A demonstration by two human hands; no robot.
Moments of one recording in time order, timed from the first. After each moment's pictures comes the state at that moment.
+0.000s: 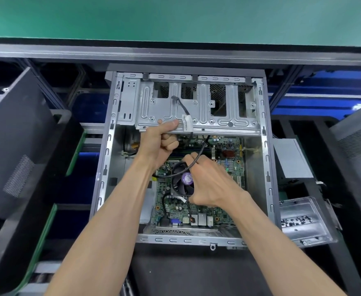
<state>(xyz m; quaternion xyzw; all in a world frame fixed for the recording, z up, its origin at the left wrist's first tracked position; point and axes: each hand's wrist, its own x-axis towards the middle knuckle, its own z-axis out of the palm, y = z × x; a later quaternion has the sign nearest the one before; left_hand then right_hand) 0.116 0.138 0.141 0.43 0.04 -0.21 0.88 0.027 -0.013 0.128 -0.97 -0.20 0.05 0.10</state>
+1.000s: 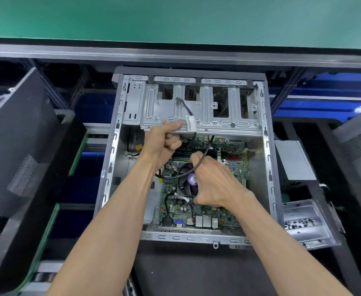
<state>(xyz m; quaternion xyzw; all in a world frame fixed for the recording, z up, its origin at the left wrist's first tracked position) 0.121 0.137 0.142 0.44 0.05 -0.22 0.87 0.028 -0.017 0.129 -0.98 -0.18 0.05 0.10</state>
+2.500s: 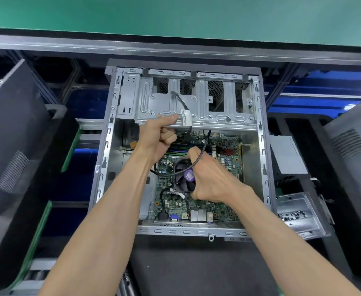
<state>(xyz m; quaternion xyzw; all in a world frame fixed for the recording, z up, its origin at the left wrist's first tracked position) 0.120 0.137 0.142 0.44 0.05 -0.21 0.87 0.028 -0.025 0.120 -0.96 -0.20 0.08 0.18</state>
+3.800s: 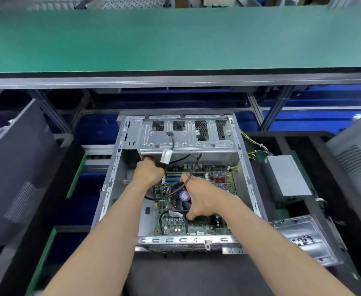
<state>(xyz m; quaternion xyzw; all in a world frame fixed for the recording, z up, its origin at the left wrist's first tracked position) 0.147 0.155 0.089 0.93 0.12 -0.17 0.31 0.069 -0.027 0.102 -0.94 -0.18 0.23 0.20</state>
